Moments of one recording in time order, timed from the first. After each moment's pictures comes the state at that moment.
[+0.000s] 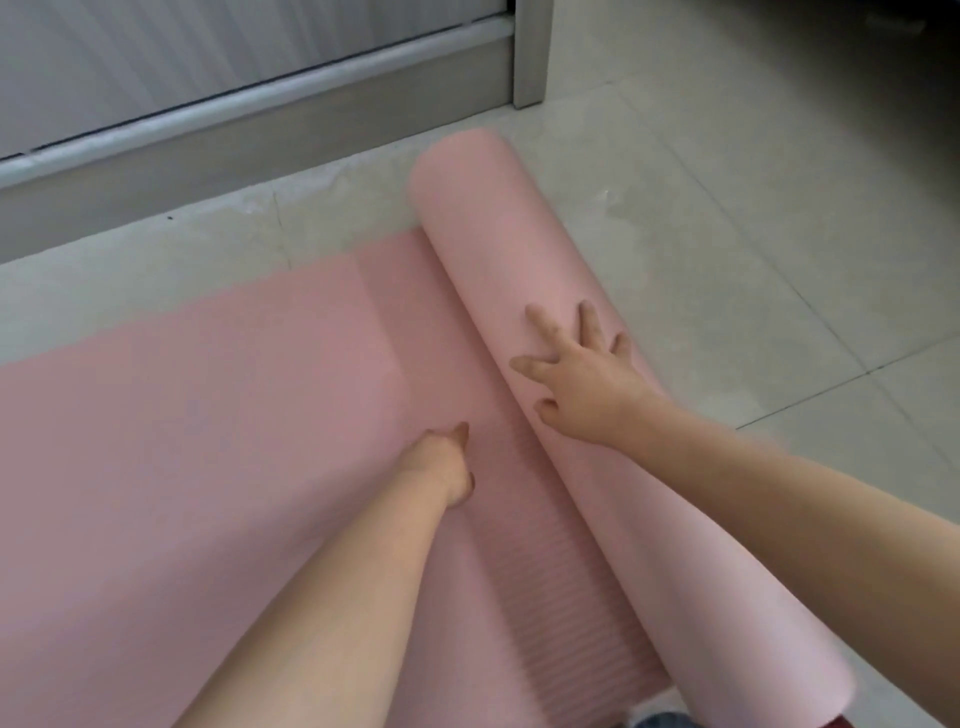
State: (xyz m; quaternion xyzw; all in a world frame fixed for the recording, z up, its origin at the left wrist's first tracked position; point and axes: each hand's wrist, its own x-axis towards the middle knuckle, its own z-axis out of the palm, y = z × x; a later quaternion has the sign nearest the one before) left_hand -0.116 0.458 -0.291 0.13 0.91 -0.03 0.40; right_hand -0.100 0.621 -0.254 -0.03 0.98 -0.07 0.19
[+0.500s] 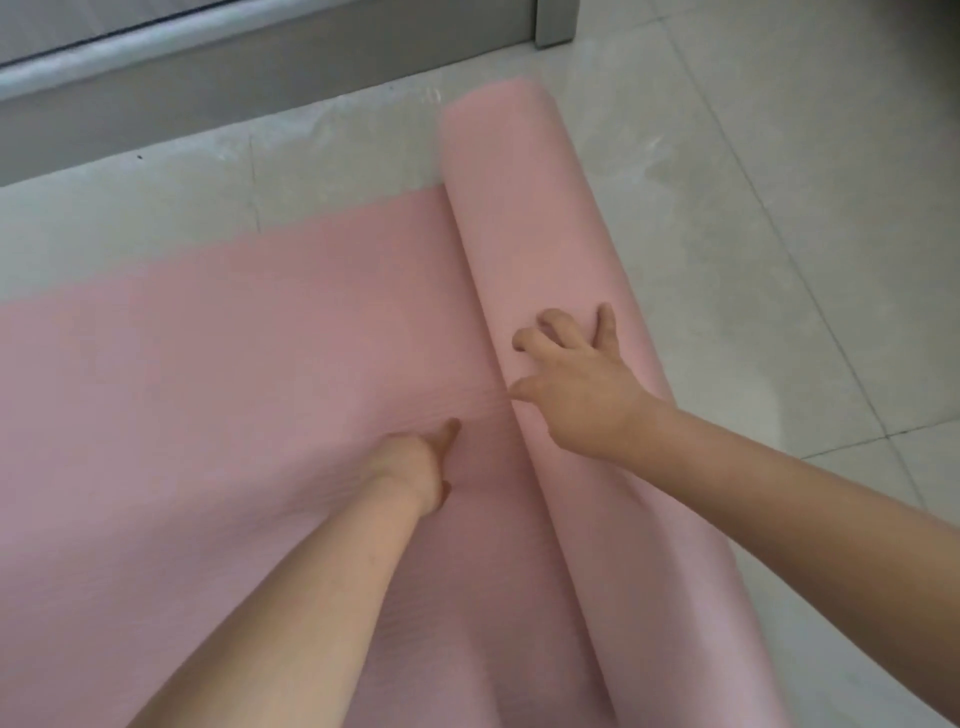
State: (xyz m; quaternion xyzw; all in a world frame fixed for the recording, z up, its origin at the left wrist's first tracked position) left_hand -0.134 0.506 -0.300 0.12 0.88 -0.10 0.44; right_hand -0.133 0.681 -0.254 -0.20 0.96 -0.05 0.19
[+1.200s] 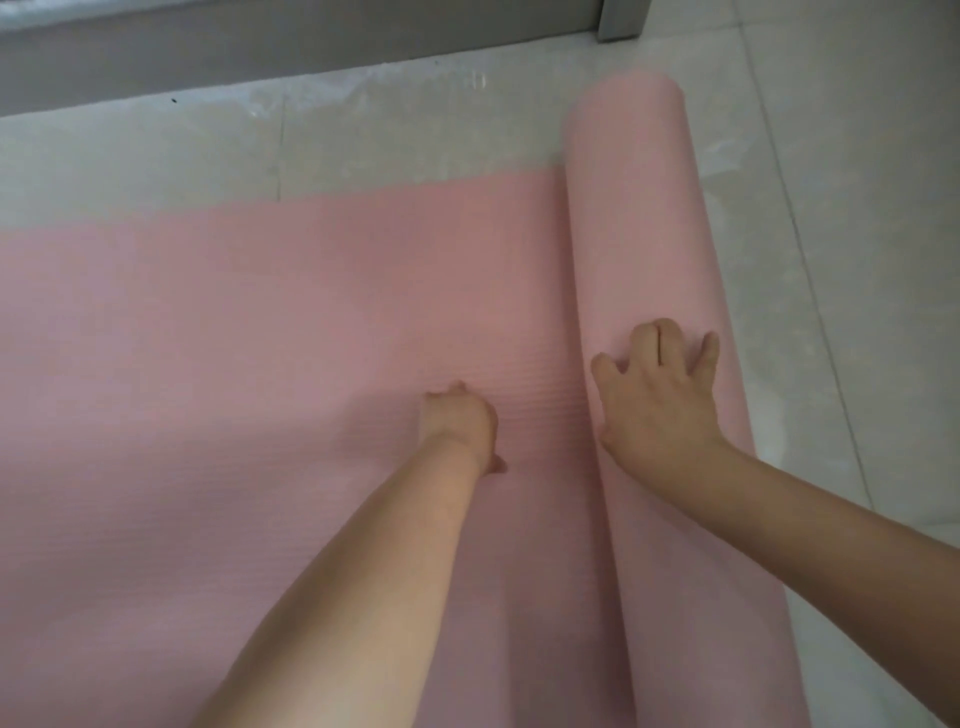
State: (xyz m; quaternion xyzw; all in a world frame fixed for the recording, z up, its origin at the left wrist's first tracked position) left_hand -0.165 0.584 -0.301 0.11 0.90 -0.15 0.41; right_hand -0.148 0.736 -0.247 -0.07 0.97 0.04 0.21
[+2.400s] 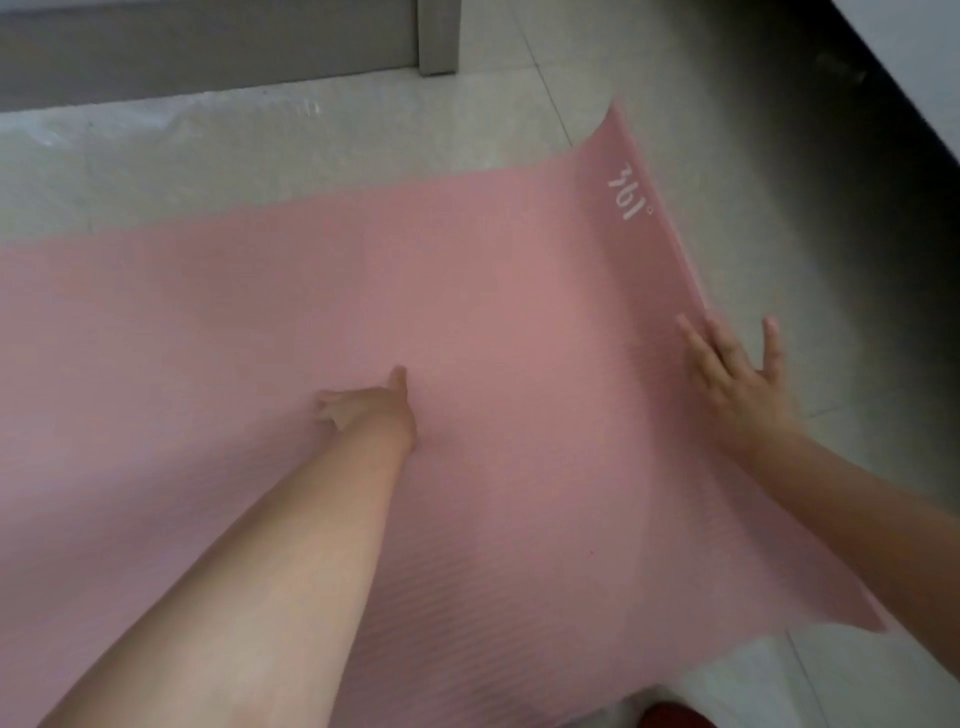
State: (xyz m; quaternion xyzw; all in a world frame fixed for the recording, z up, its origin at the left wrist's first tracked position) left_hand -0.175 0.631 -0.315 0.00 0.88 -0.14 0.45; right_hand -0.072 0.919 -0.269 0.00 0.91 0.33 0.23
